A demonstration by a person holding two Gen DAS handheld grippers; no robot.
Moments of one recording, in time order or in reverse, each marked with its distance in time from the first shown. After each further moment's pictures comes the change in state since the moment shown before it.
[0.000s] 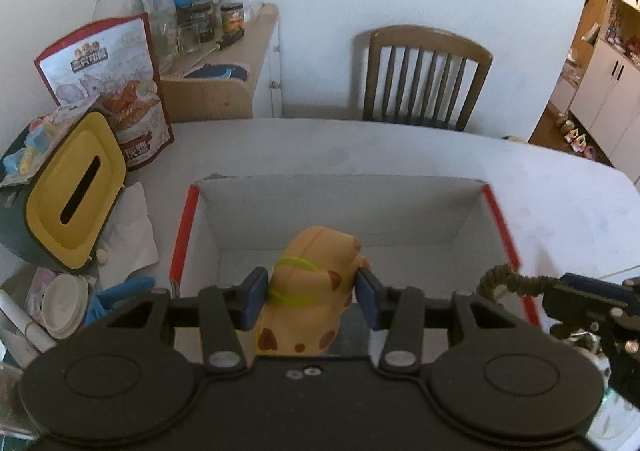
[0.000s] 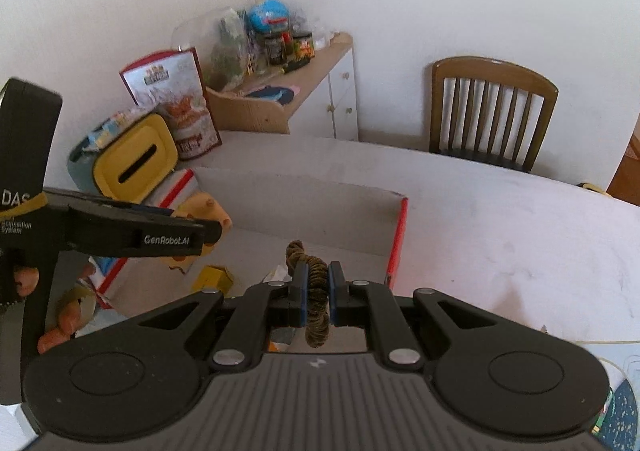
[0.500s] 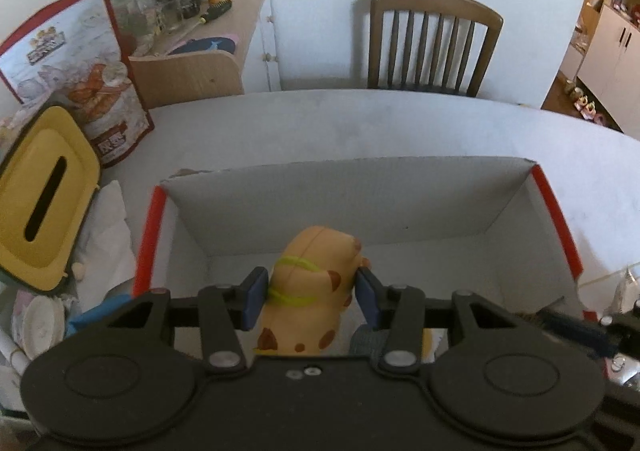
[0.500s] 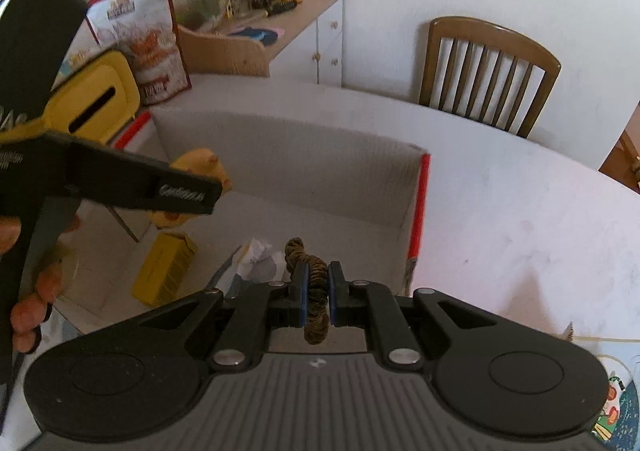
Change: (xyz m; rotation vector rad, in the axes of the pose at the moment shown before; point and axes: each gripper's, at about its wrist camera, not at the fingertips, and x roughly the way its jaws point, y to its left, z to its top) left arm 0.063 -0.005 0.011 0.058 0.082 0.020; right arm 0.078 0.016 -0.011 -0.046 0.133 -0.092
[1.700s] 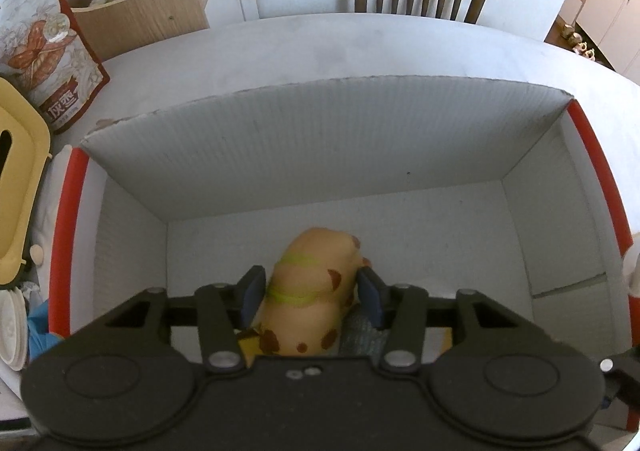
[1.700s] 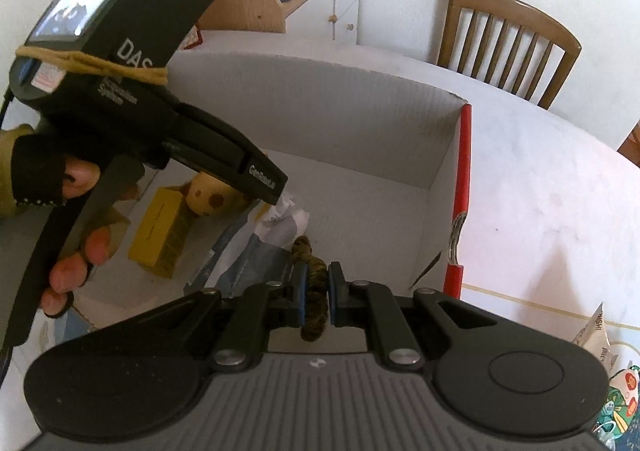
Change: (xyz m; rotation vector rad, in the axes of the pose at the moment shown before) left arm 0.053 -0.008 0.002 0.049 0.194 -0.024; right arm 0.019 0.012 -0.015 -0.023 0.088 0.031
